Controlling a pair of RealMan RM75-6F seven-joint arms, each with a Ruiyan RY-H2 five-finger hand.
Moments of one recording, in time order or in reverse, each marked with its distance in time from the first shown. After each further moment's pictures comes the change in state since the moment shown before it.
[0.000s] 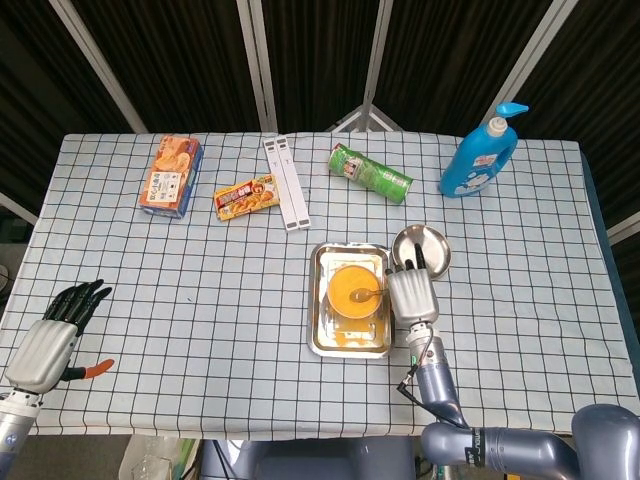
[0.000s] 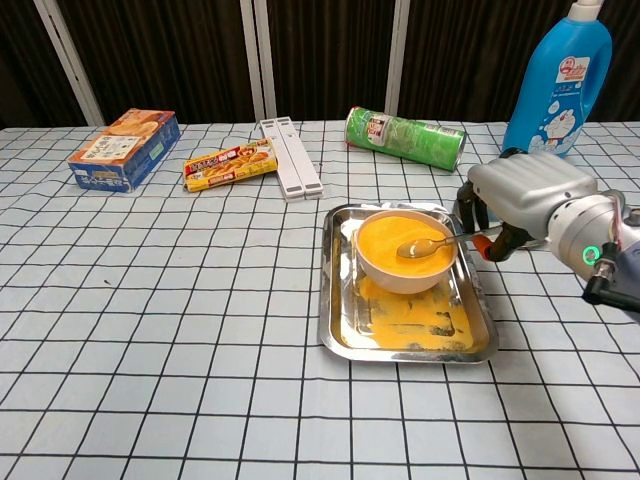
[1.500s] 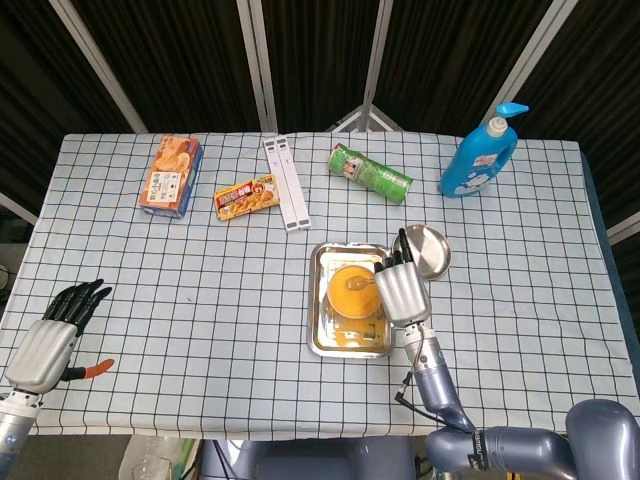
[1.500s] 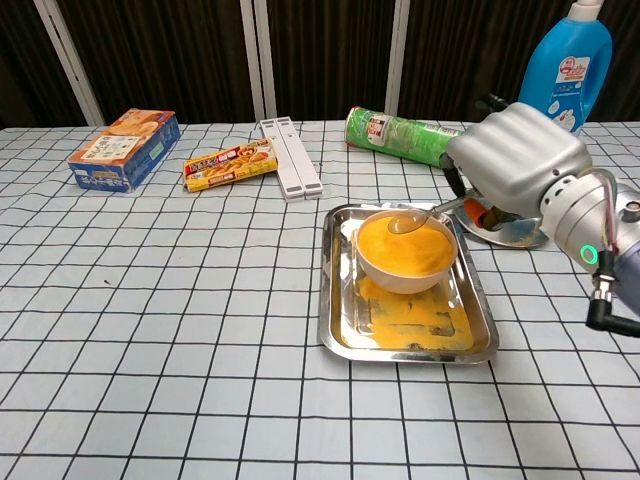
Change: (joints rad) left arm 0.002 -0.004 0.000 0.004 0.006 0.009 0.001; right arm 0.033 0.006 -0.085 0.053 -0.241 0.083 -0.162
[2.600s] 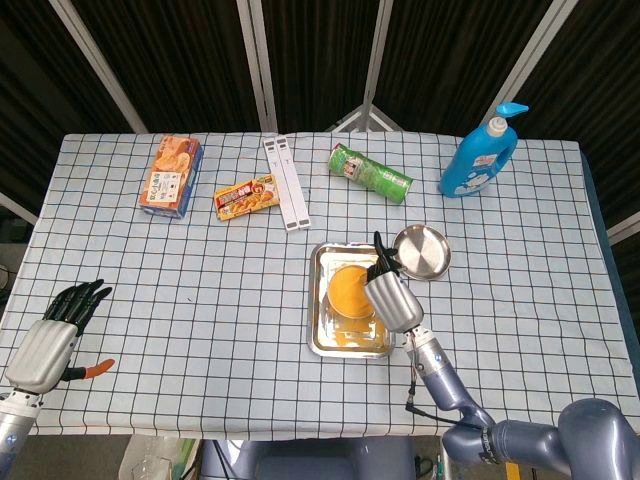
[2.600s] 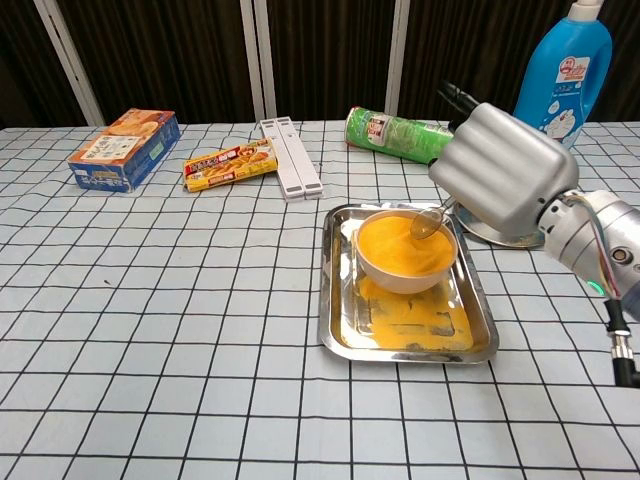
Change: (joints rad) left arm -0.002 0.001 0.001 -0.002 -0.002 -0.005 -0.003; right arm -0.001 -0.014 -0.098 0.213 -0.258 -0.011 -0.243
